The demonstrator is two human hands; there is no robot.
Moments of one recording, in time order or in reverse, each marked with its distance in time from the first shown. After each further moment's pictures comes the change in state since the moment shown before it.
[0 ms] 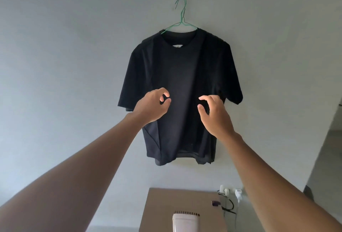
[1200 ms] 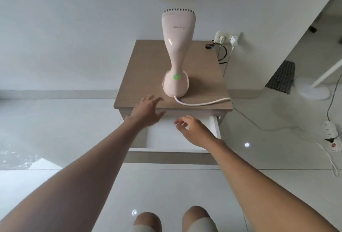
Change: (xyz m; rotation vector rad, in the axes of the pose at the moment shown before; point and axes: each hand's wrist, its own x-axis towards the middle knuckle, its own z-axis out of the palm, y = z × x) left_hand -0.561 -0.121 0.344 0.079 -0.659 -0.223; right_hand -0.666 0.075 0.150 0.273 -0.864 0.511
